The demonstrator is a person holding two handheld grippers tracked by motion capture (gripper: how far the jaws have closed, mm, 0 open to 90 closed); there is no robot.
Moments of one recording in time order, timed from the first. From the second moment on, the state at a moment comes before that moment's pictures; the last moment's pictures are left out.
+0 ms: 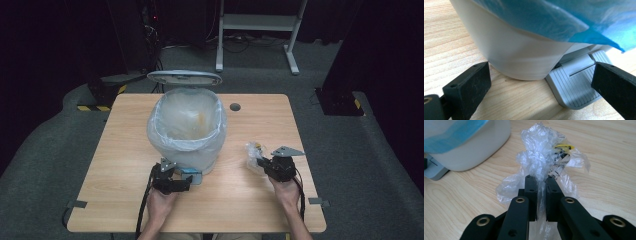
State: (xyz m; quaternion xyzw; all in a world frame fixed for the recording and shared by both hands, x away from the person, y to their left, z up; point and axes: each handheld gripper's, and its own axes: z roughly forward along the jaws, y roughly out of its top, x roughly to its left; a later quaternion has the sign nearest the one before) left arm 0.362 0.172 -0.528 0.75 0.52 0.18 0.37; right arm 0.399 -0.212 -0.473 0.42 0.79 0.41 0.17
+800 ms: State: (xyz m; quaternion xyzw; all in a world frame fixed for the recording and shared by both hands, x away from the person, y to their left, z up) left arm 0.362 0.172 -0.528 0.75 0.52 0.18 0.37; right arm 0.392 -0.206 -0.439 0.40 0.79 0.45 0.15
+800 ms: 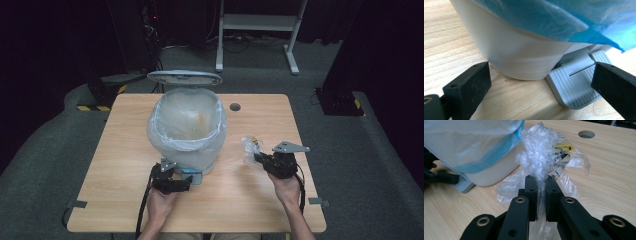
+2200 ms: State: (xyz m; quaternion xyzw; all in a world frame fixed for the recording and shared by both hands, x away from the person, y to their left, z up) left arm 0.362 0.172 -0.528 0.75 0.52 0.18 0.37; right arm 0.391 -0.198 -0.379 0.35 0.78 0.50 0.14
